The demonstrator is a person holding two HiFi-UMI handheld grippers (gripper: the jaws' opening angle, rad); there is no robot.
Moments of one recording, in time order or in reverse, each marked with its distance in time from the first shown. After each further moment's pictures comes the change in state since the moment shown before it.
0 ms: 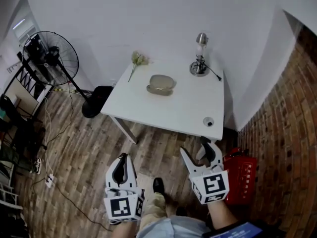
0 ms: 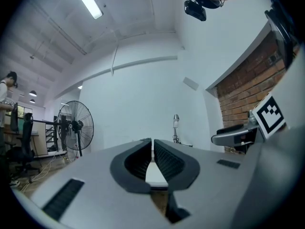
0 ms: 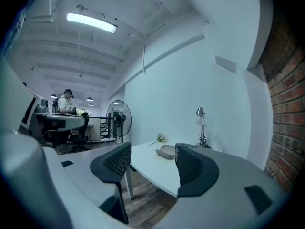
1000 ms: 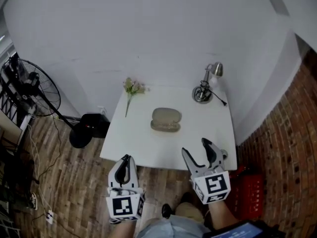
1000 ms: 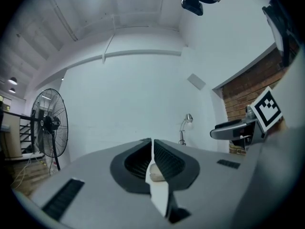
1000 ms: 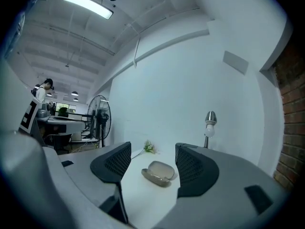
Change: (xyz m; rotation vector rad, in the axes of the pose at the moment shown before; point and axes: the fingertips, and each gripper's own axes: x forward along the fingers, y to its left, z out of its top) left arm 0.227 0.112 -0.003 -0.002 -0.004 -0.200; right arm 0.213 -0.023 0.046 -0.034 -0.003 -0.164
